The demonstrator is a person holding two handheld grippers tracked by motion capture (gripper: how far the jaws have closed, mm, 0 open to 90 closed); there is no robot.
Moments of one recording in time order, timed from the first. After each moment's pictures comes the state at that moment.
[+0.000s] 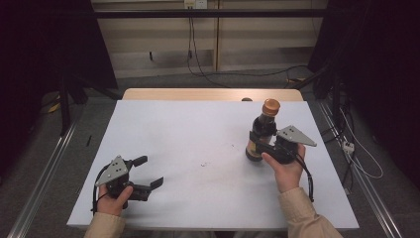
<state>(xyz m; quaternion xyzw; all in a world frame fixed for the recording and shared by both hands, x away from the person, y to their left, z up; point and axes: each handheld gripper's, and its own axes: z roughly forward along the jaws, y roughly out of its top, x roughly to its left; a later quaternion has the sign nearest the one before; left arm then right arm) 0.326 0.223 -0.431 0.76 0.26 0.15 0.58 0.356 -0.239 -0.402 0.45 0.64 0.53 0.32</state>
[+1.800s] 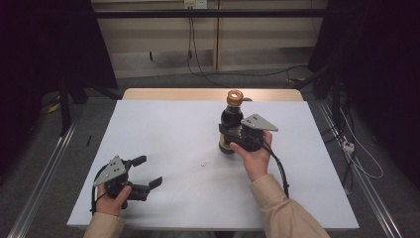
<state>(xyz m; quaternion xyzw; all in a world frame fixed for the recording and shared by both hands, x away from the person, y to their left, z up) 0.326 0.226 -0.430 0.75 0.26 0.14 0.59 0.398 -0.162 -0.396 0.42 0.67 0.53 0.30</state>
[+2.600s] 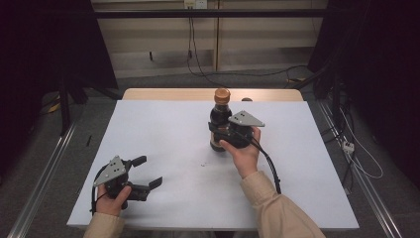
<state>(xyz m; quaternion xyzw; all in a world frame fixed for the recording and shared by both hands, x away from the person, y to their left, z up) 0.326 0.226 -0.430 0.75 0.26 0.15 0.59 0.412 -0.134 -0.396 0.41 0.69 0.53 0.29</state>
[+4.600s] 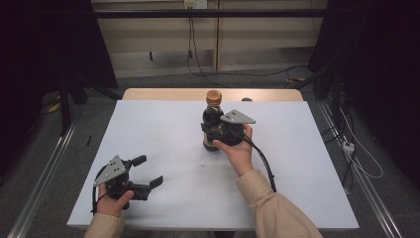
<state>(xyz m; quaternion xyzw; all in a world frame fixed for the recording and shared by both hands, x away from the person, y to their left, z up) 0.325 0.222 -0.429 0.73 0.28 0.14 0.60 0.429 -0.120 -0.408 0.39 0.70 0.53 0.26</state>
